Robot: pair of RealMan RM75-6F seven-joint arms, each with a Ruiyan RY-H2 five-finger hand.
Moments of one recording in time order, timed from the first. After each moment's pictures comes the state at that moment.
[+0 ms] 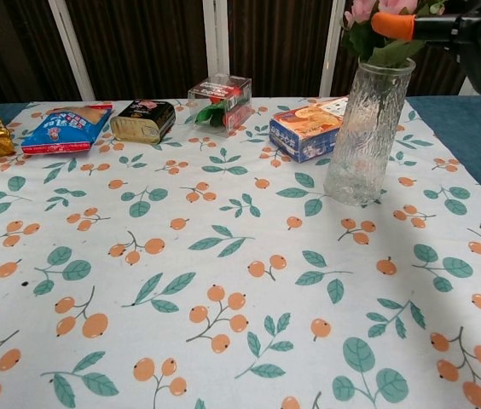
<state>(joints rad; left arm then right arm) -0.09 -1.05 0.07 -1.64 1.60 1.43 -0.10 0.55 -1.68 0.54 -1.71 -0.98 1.36 0.26</state>
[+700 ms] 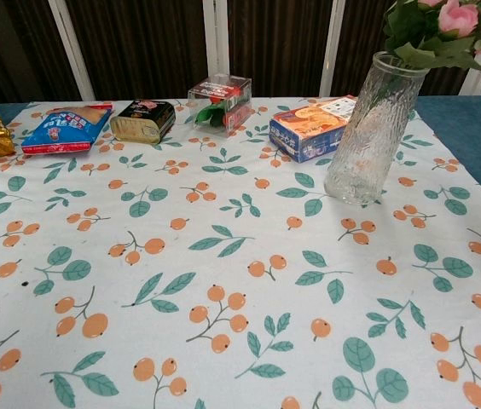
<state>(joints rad) -0.08 -1.06 0.07 -1.63 1.62 1.45 -0.07 0.29 -1.27 0.24 -1.86 -1.16 1.35 0.10</state>
